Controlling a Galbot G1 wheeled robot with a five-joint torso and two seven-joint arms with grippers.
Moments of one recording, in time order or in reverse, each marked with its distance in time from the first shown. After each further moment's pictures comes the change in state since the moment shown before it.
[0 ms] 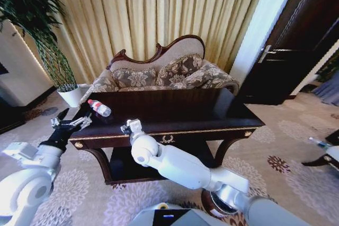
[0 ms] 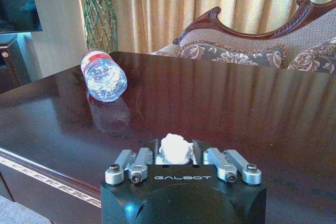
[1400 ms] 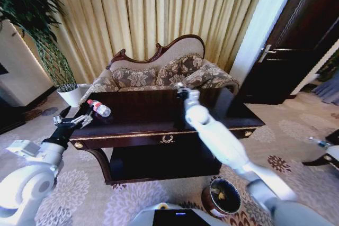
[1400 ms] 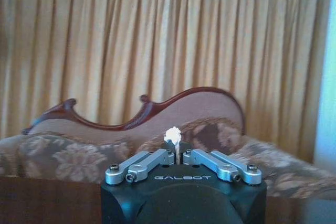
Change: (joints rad) left arm -0.064 0.019 0.033 0.063 -0.017 -0.050 0.054; right arm -0.091 -0.436 0.631 -0.129 -0.355 0.295 -0.522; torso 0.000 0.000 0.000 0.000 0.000
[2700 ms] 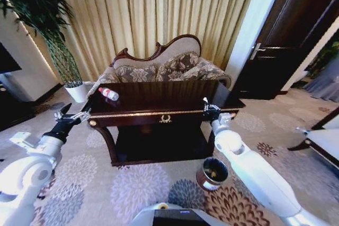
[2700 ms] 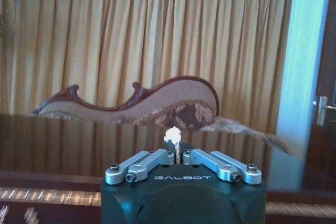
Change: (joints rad) left arm -0.044 0.058 -0.004 0.092 -0.045 0.005 0.030; right arm -0.407 -0.111 0.160 0.251 -0.030 0.038 0.035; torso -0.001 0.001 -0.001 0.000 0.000
